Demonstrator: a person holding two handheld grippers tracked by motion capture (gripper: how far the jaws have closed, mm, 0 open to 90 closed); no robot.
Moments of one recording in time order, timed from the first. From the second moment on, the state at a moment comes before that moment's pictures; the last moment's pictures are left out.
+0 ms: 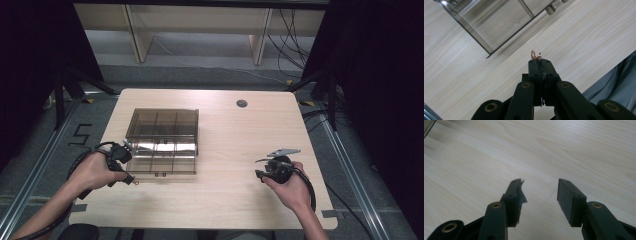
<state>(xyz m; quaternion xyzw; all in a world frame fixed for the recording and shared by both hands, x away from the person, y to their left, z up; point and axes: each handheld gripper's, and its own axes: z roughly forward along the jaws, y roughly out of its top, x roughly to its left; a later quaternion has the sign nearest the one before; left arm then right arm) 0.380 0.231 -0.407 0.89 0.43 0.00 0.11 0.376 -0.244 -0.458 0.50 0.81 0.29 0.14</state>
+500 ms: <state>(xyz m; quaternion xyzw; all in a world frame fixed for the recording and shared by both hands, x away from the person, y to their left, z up) 0.375 0.246 -0.396 0.88 0.46 0.01 0.12 0.376 -0.246 -0.456 0.50 0.81 0.29 0.14</state>
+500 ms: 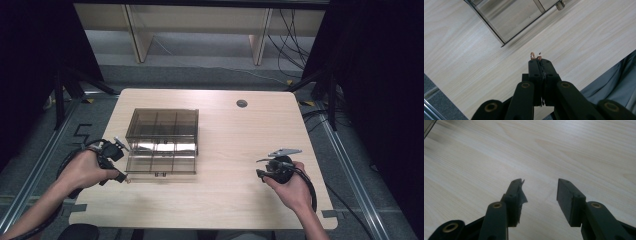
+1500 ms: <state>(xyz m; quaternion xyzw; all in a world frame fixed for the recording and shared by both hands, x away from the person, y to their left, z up) 0.382 0.246 -0.386 0.89 0.45 0.02 0.11 0.378 -0.249 -0.459 0.49 0.81 0.29 0.15</state>
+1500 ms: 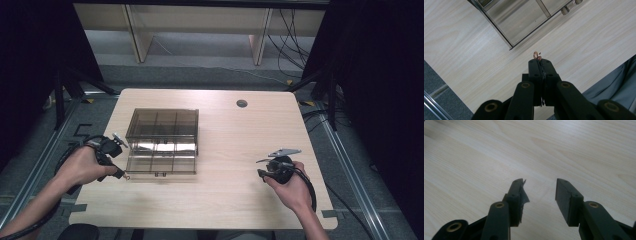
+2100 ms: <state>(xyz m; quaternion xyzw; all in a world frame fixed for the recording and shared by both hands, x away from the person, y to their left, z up) 0.393 0.238 -0.372 0.89 0.44 0.02 0.11 0.377 -0.249 -0.459 0.49 0.81 0.27 0.15</state>
